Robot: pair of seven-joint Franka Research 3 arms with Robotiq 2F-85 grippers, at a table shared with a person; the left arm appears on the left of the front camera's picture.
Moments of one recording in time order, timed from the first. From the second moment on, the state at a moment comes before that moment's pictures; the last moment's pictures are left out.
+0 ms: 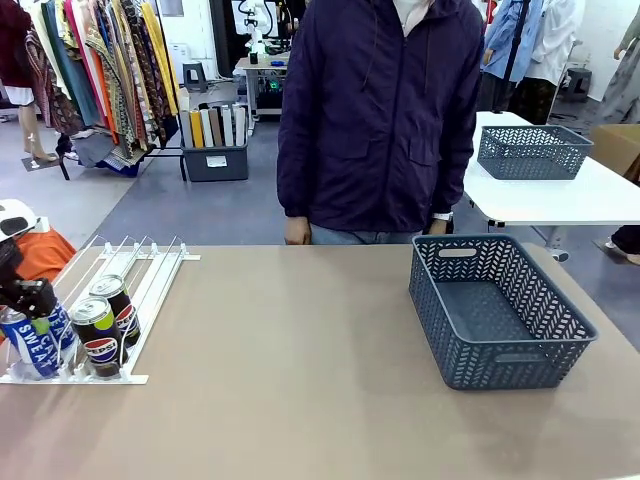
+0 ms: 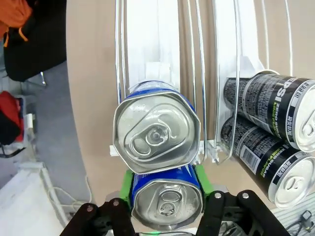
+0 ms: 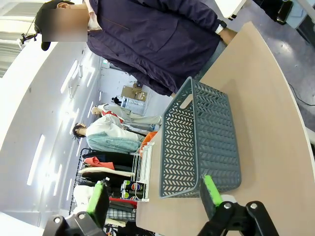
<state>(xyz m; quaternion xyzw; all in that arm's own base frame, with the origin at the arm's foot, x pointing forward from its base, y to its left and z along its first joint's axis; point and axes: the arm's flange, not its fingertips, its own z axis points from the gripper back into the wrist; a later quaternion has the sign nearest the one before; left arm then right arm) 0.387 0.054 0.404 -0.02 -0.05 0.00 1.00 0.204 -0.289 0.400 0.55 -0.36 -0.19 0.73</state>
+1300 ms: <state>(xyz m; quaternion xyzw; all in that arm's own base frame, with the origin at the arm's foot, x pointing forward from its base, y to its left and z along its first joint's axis) 0.224 0.052 0.637 0.00 -0.33 -0.10 0.94 0.204 -0.289 0.399 0.55 -0.36 -0.19 0.73</state>
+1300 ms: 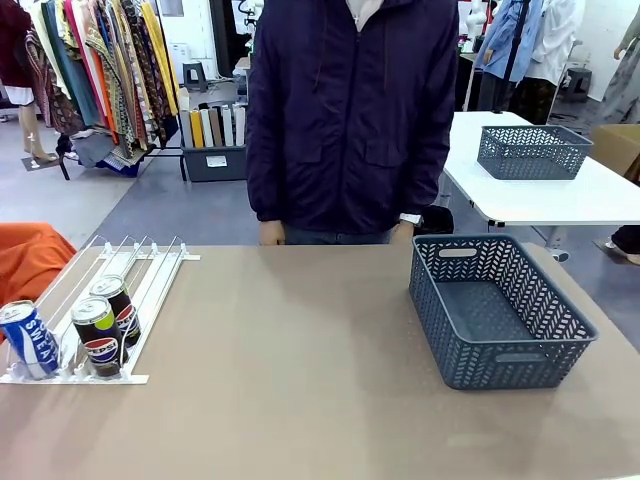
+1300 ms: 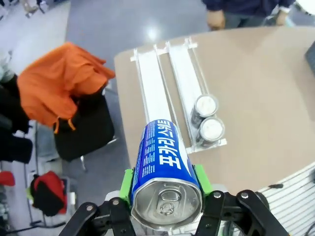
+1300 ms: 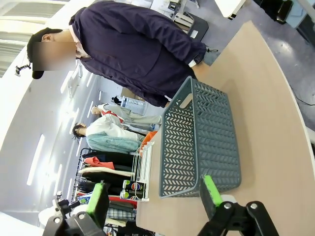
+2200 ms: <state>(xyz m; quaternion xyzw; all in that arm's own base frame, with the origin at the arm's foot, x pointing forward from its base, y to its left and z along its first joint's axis) 0.241 0.038 0.610 -0.10 -0.31 -0.11 0.94 0.204 -0.289 0.399 0.55 -0.36 -0.19 0.73</state>
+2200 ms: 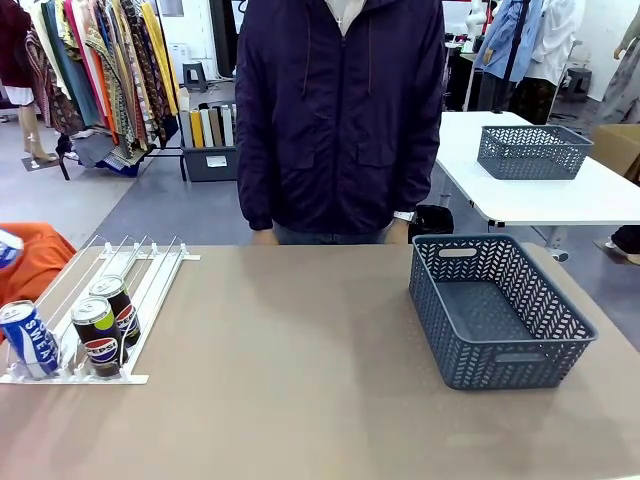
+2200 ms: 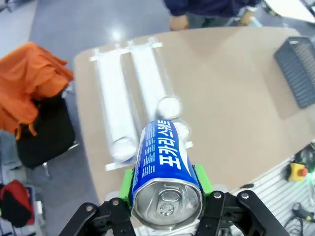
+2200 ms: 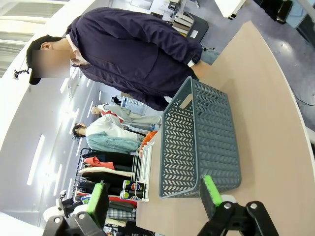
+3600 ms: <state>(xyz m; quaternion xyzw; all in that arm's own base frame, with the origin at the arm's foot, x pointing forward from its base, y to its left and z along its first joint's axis) 0.335 -0.399 0.389 0.01 -0.16 -0.45 0.88 0.203 -0.289 0.399 0.55 -0.36 -0.19 0.73</state>
